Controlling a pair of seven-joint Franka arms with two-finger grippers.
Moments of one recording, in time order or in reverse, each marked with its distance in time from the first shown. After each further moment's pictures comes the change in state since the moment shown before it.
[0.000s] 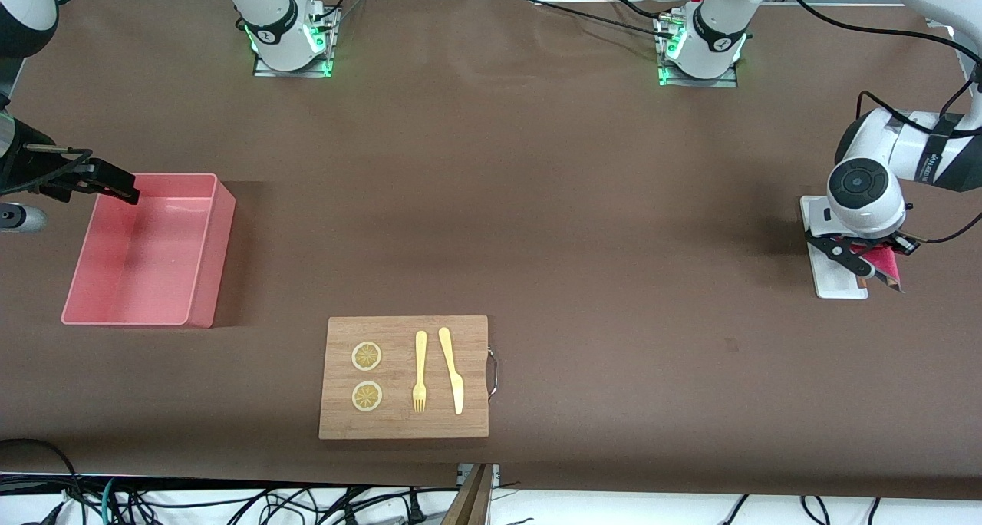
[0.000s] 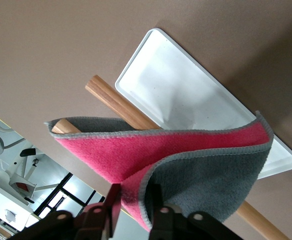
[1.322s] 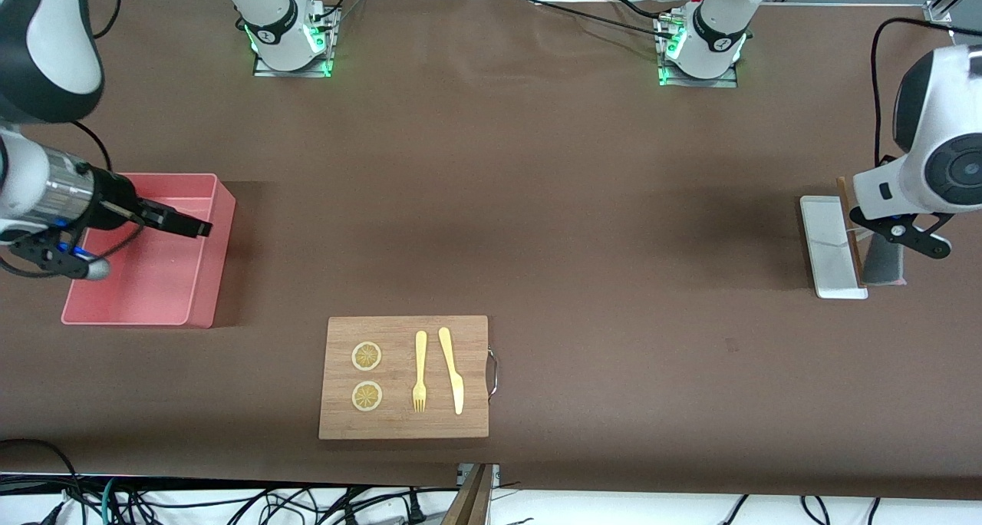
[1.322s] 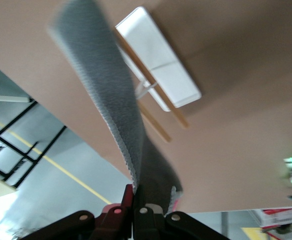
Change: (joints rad) left arm -0.011 -0.081 -0.213 0.492 -0.418 -0.807 0.155; right arm 0.028 0.142 0.024 -0.024 0.244 0.066 0.421
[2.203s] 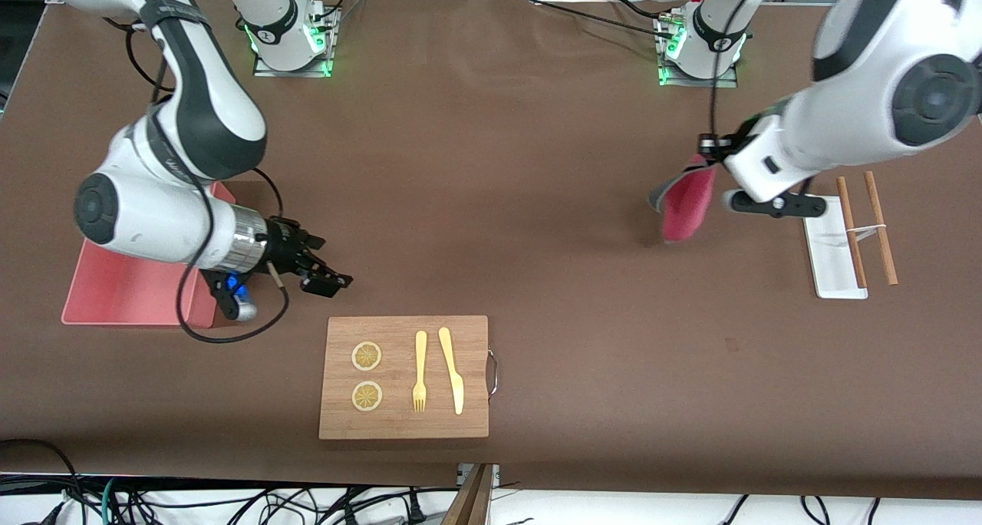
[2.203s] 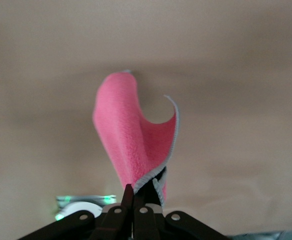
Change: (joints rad) left arm -0.255 0.035 -0.043 0.170 -0.696 -0.037 -0.916; right arm 0.054 0.195 0.253 -0.002 0.070 0.374 0.659
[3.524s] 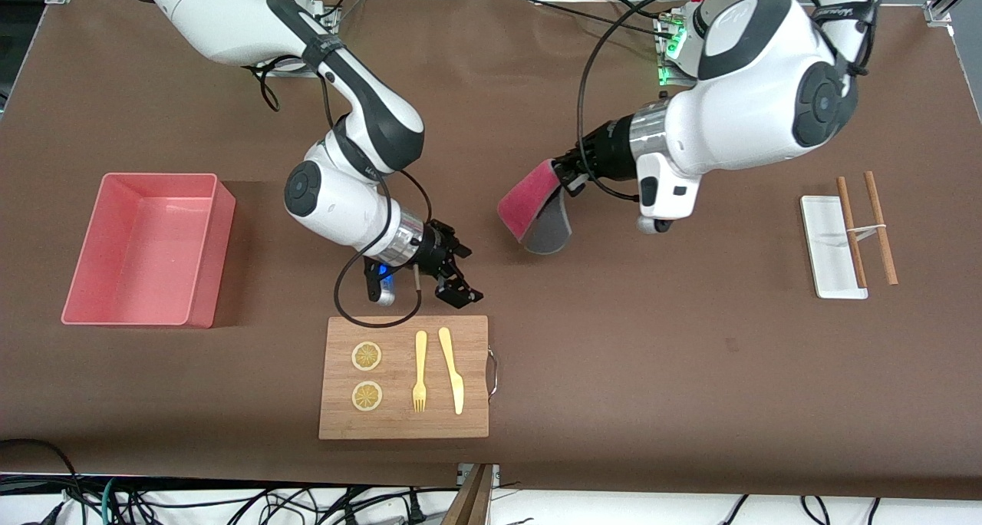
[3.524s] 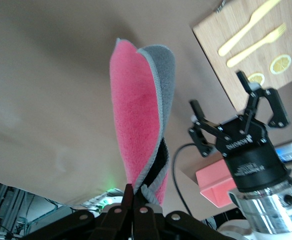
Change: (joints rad) left arm -0.171 0.120 0.001 0.064 -0.446 0.425 -0.876; right arm 0.214 0.185 0.110 0.002 0.000 0.498 0.459
